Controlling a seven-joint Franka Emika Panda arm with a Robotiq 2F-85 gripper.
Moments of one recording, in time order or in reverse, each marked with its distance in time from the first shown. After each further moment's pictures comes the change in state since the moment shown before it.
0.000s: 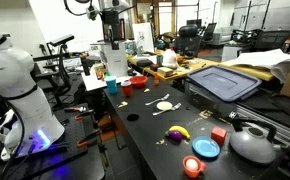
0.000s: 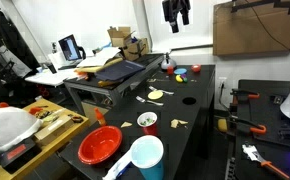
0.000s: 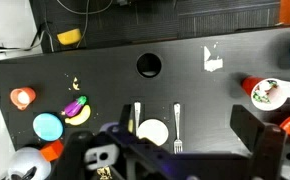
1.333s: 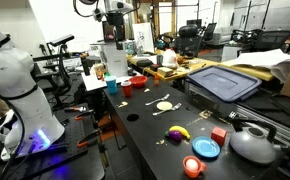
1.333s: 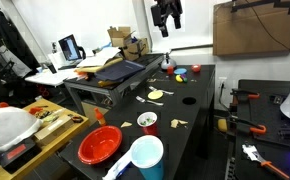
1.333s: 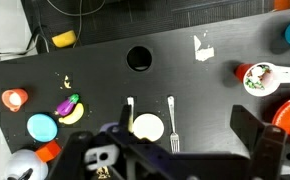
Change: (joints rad) arm 0.012 0.112 0.025 0.084 0.010 0.020 0.099
